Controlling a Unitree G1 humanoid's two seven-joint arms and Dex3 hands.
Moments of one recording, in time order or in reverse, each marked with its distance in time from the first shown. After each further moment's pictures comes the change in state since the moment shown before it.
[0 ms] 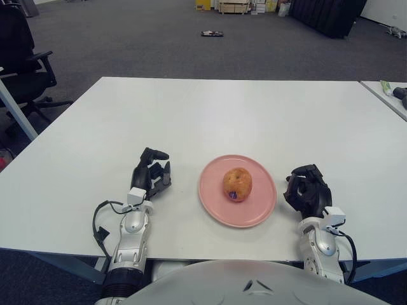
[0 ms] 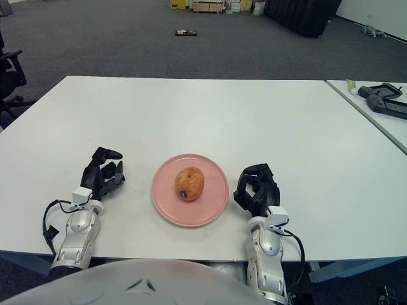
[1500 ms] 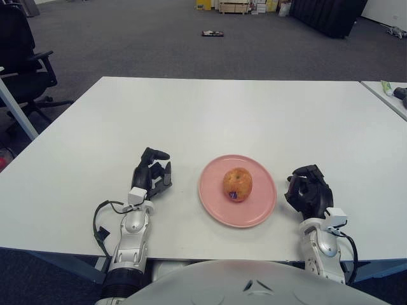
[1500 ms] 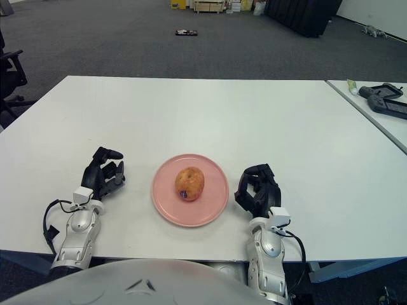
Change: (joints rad) left arm 0.002 0.000 -0.006 -0.010 0.012 0.010 0.001; right arm 0.000 -0.005 -0.006 0.000 0.007 0.000 0.016
